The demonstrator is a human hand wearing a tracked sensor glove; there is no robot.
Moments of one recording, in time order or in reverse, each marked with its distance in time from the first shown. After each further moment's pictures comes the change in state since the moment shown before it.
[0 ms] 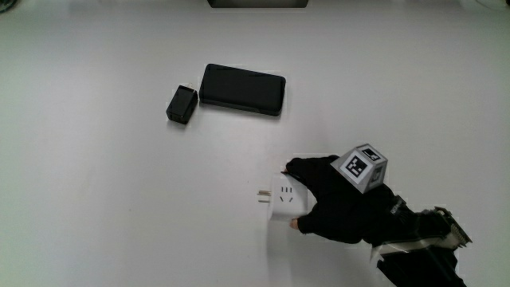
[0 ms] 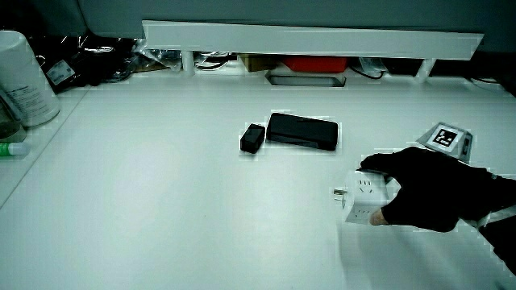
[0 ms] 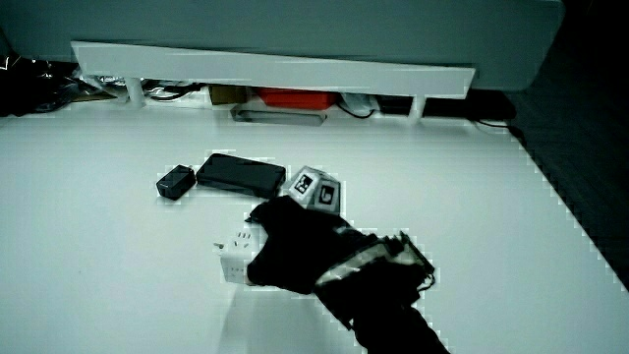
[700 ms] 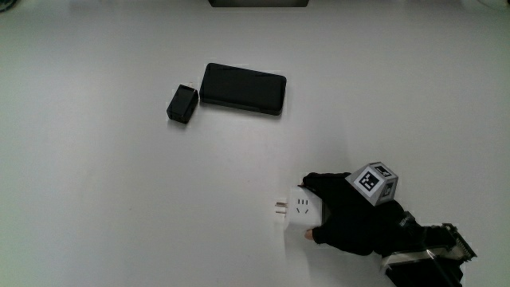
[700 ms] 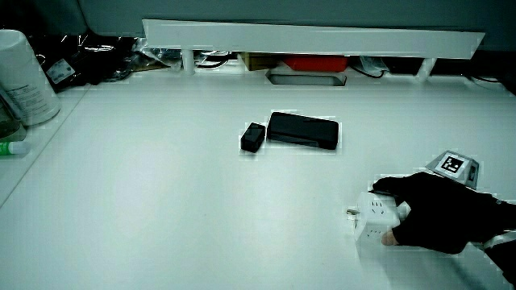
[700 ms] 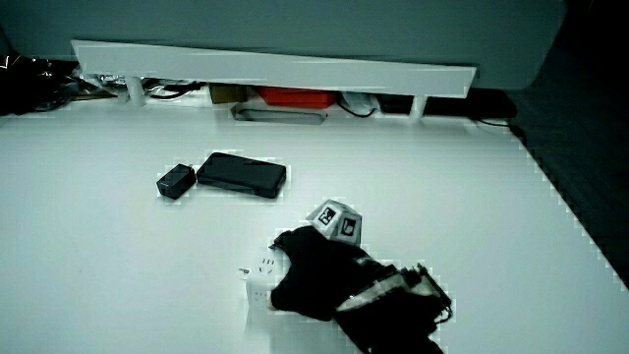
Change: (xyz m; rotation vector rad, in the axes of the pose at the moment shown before) arm 0.032 -0.008 -0.016 0.000 -0.030 -0.125
